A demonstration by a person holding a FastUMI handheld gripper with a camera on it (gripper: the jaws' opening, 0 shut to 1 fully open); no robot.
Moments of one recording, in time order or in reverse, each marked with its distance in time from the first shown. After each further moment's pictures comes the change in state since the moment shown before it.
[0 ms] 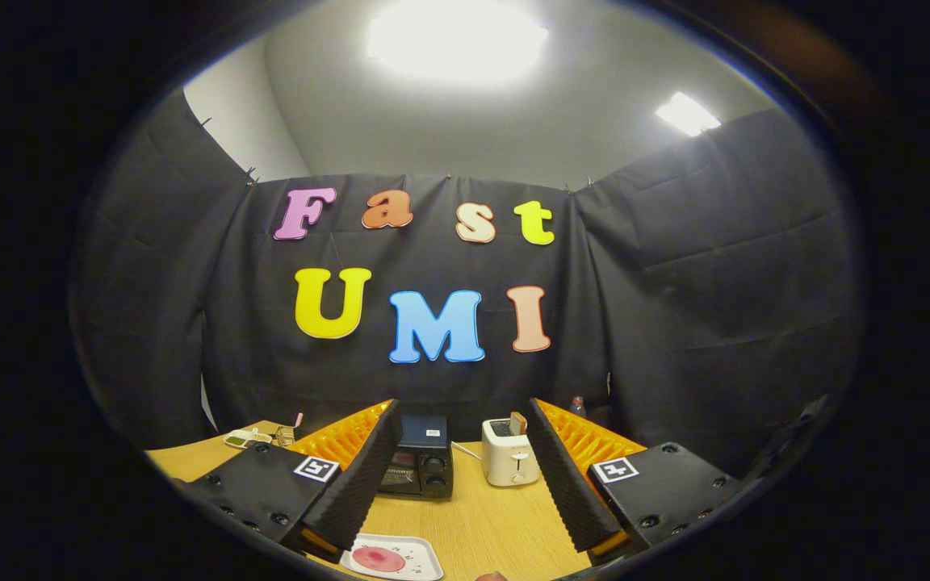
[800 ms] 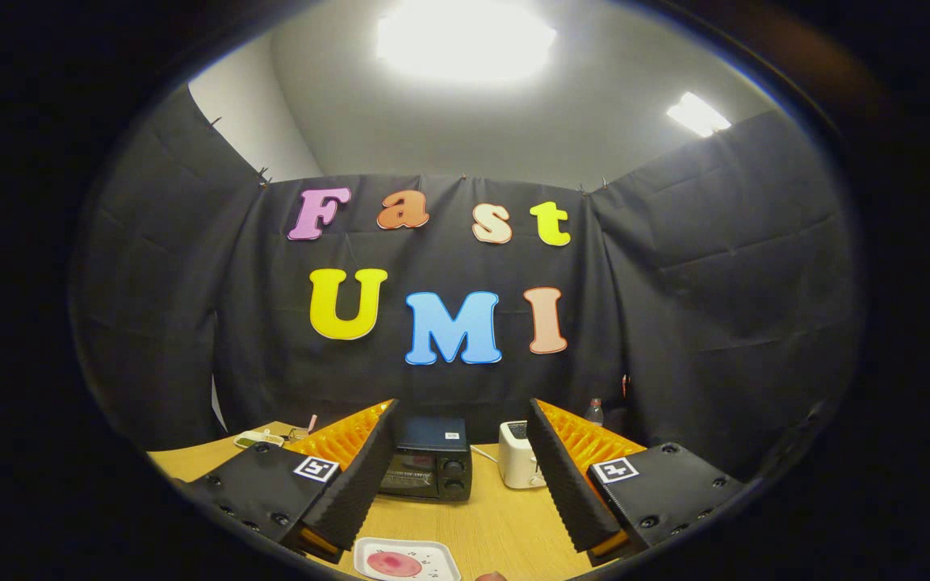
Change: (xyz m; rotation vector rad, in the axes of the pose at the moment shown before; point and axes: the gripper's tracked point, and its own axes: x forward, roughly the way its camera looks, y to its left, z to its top) arm 0.016 0.036 -0.003 0.013 0.005 0.055
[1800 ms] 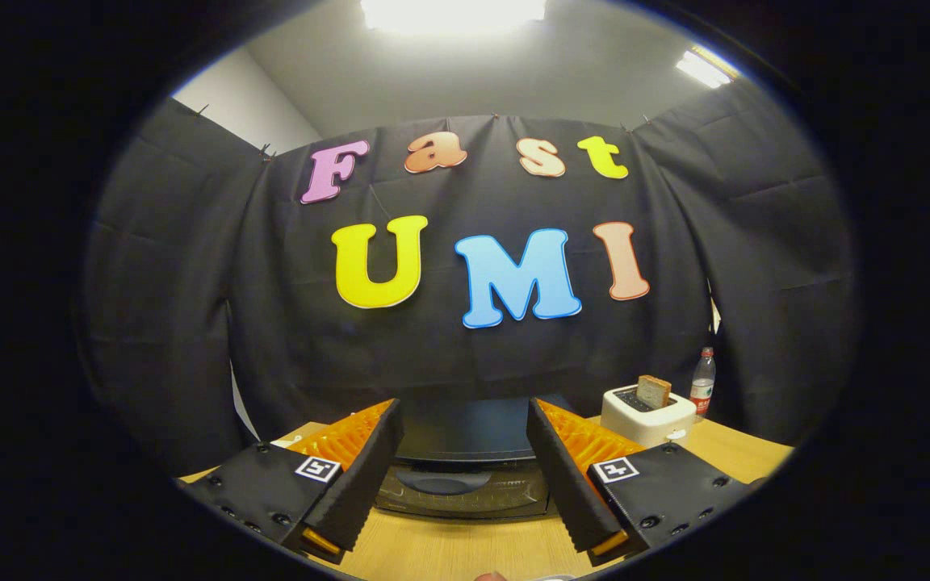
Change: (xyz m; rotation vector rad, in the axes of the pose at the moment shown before) arm 0.185 0.134 -0.107 0.103 0.148 0.122
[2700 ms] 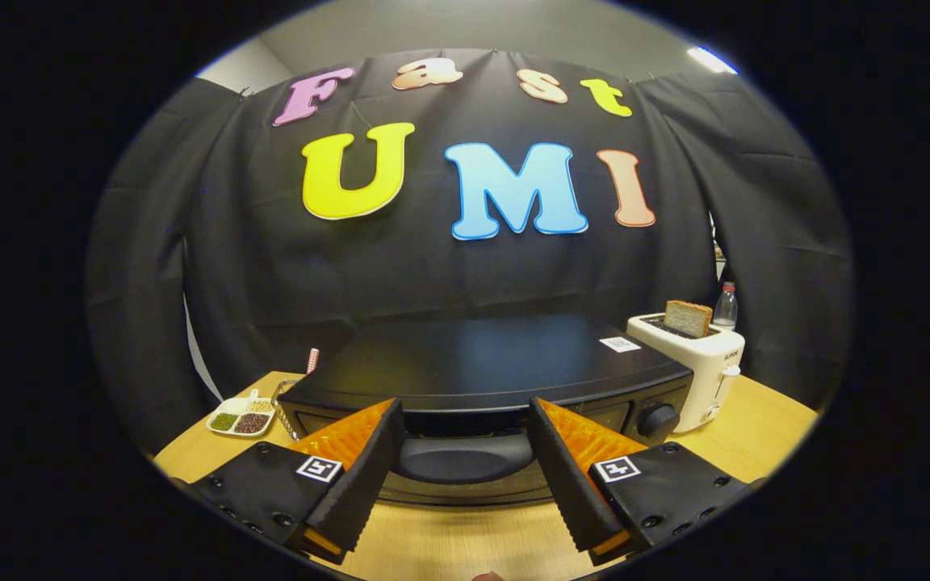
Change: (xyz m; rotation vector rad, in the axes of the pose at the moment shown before) arm 0.083 0.016 -0.115 -0.045 0.185 -0.109
